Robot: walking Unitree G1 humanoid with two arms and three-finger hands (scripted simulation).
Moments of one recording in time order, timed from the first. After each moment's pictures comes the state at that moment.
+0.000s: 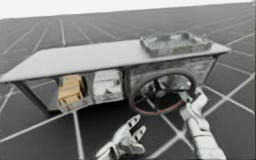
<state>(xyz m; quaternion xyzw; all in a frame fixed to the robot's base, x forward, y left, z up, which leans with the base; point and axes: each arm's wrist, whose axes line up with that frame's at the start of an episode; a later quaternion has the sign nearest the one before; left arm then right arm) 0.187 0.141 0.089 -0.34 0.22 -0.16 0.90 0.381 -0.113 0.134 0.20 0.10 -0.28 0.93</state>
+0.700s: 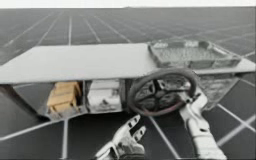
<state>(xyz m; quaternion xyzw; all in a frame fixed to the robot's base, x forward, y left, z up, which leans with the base) 0.184 0.145 0.085 -0.35 0.22 -0.15 0.90 0.382 -0.104 0.137 0.19 0.10 -0.27 0.94</state>
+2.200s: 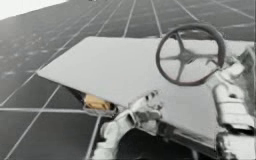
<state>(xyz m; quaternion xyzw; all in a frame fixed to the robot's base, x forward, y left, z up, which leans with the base) 0.282 0.132 0.139 -0.30 0.23 -0.14 0.92 0.490 -0.133 0.169 0.22 0.10 -0.28 0.93</state>
